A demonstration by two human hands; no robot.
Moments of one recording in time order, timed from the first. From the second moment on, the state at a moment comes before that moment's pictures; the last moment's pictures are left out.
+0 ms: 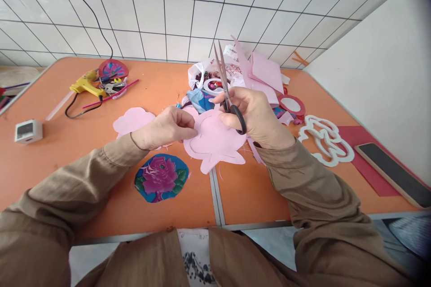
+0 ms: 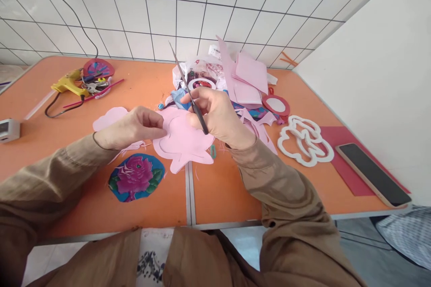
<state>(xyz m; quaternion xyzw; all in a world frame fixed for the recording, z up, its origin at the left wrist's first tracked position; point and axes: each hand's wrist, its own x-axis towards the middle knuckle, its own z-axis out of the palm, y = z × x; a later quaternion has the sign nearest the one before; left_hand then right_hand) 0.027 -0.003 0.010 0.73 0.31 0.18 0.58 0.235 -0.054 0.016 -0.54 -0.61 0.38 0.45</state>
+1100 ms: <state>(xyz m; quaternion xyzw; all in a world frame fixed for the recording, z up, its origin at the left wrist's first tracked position) 0.025 0.000 0.004 0.48 0.32 0.55 0.60 0.216 -0.091 0.017 -0.42 -0.56 0.62 0.34</state>
